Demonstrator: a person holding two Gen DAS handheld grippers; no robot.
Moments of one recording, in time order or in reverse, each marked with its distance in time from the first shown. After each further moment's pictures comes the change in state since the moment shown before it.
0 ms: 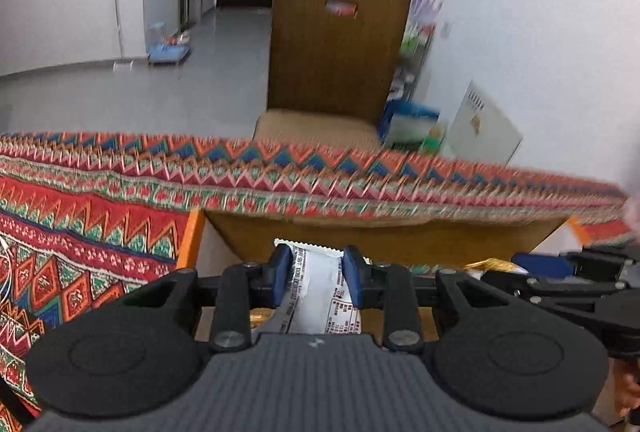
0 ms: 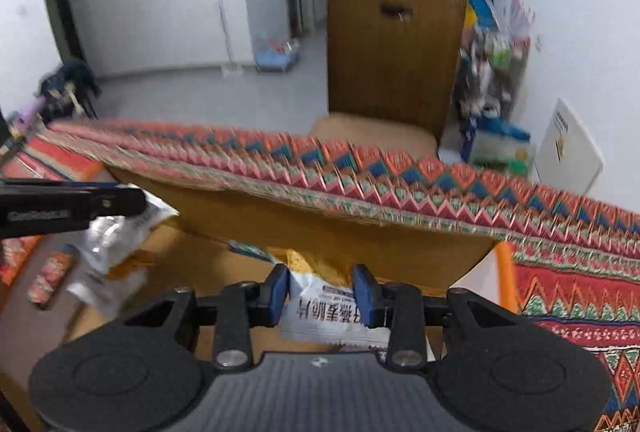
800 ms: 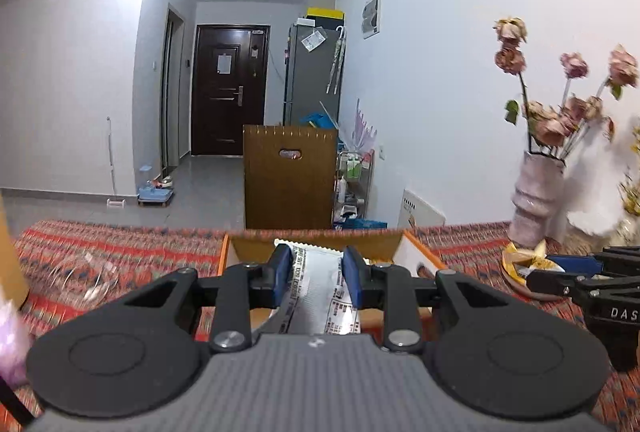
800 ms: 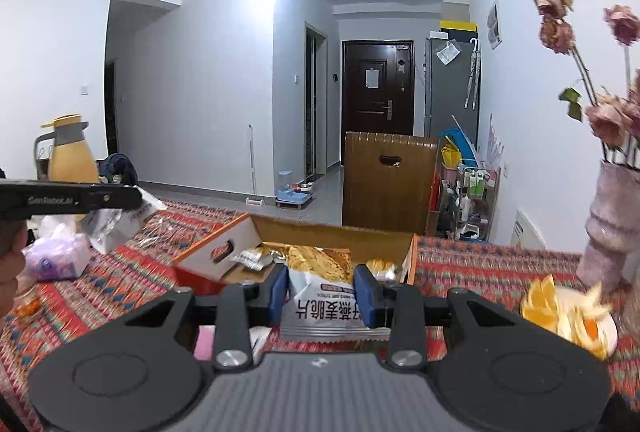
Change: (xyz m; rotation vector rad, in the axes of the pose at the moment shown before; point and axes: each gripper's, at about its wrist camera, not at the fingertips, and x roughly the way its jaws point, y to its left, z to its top) left arm -0.303 -0.048 -0.163 0.118 -0.499 -0.081; right arm -0.313 0.046 -0.208 -0.070 -0.504 0.009
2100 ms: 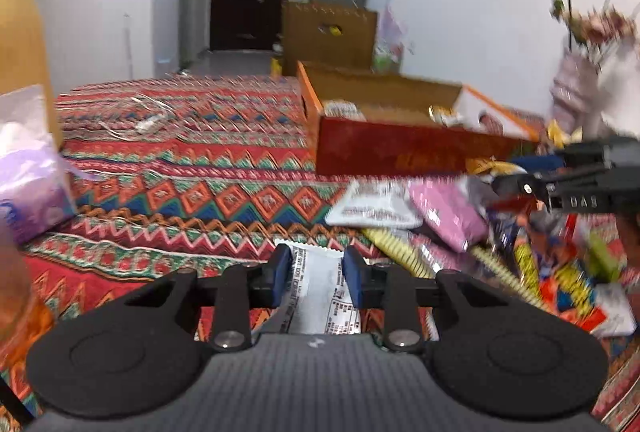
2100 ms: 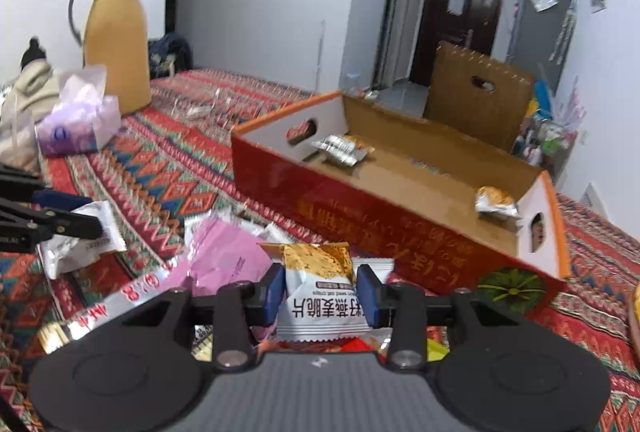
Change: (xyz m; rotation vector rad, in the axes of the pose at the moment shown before) left arm -0.038 0.099 -0.129 -0.070 0.312 0.044; right arm 0.106 0.091 -0.050 -0.187 0.285 0.136
